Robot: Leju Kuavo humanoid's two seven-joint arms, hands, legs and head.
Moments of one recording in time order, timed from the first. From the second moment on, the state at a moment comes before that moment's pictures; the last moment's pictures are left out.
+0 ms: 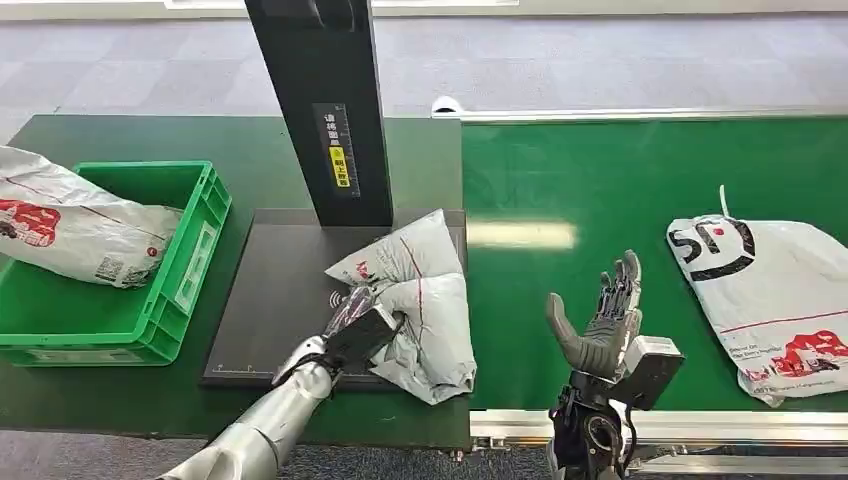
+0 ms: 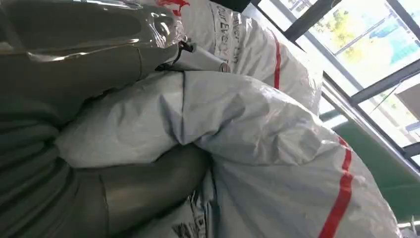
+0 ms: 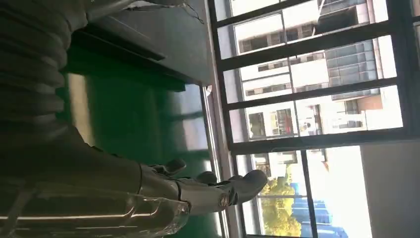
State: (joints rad) left arm -0.58 -0.25 -0.10 -0.47 -0.64 0.09 -0.64; right arm -0.15 0.32 -0.20 -1.23 0.07 -0.07 -0.70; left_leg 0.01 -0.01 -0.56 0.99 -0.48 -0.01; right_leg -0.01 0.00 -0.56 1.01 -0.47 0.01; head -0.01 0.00
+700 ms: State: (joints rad) left arm -0.38 -0.18 -0.10 -1.01 -0.31 0.07 -0.70; right arm -0.10 0.31 -0.22 -1.26 0.04 -0.07 -0.70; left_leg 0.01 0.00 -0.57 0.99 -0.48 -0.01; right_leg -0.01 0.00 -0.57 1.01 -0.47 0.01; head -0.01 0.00
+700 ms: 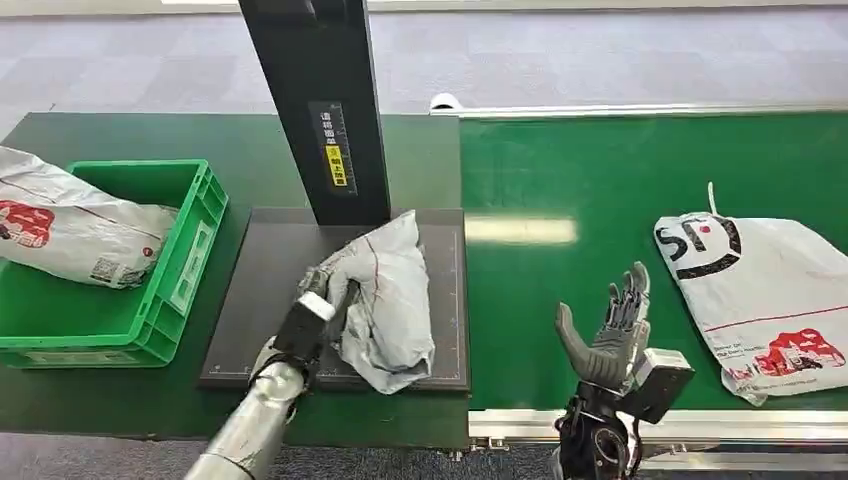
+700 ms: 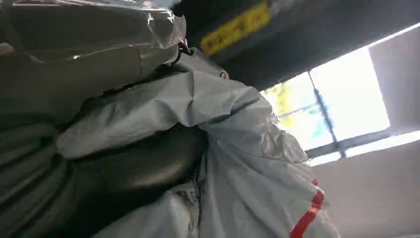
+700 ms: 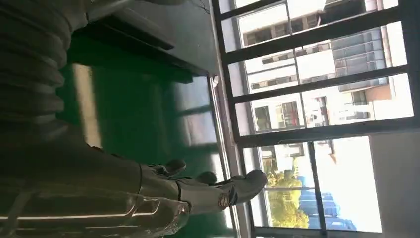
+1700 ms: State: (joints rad) left arm -0.34 -0.09 0.05 -1.35 -0.15 0.06 -0.70; right arm -0.06 0.31 -0.25 -1.32 0.04 -0.06 -0.70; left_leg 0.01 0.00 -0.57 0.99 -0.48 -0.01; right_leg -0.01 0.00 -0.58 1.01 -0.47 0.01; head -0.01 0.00
